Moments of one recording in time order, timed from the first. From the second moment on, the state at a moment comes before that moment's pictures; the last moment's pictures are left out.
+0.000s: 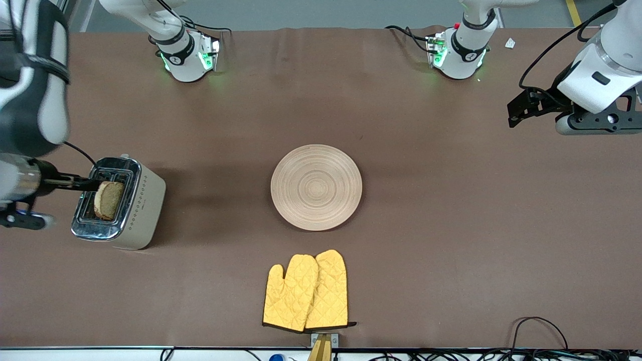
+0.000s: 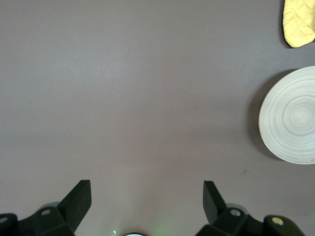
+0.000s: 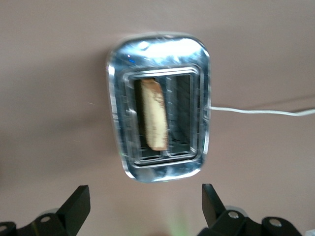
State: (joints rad) left arm -0.06 0.02 -0.16 -1.50 0.01 1.48 -0.19; right arm 0.20 0.39 -0.34 -1.30 0.06 1.45 0.06
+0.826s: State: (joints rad) left arm -0.05 0.02 -0.15 -1.50 0.01 1.48 -0.19; right arm 0.21 0.00 -0.32 -1.59 0.10 1.65 0.00
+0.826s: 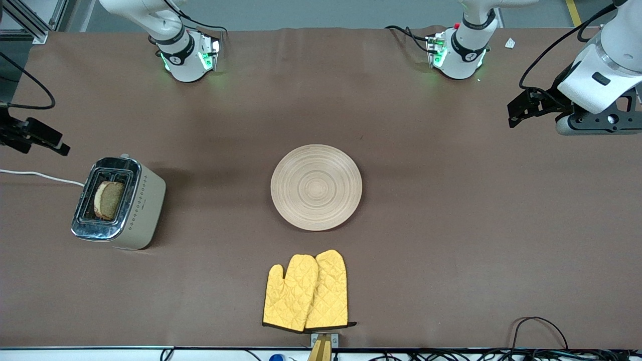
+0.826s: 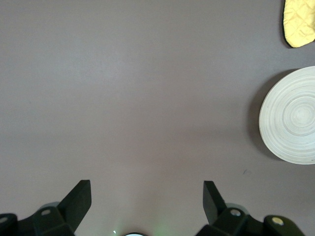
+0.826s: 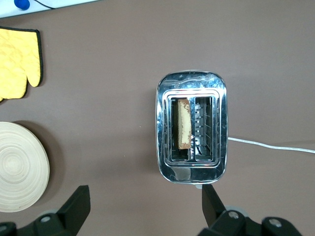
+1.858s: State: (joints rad) left arm -0.05 0.02 -0.15 -1.50 0.01 1.48 -0.19; right arm 0.21 0.01 -0.31 -1.51 0.02 1.56 -0.02
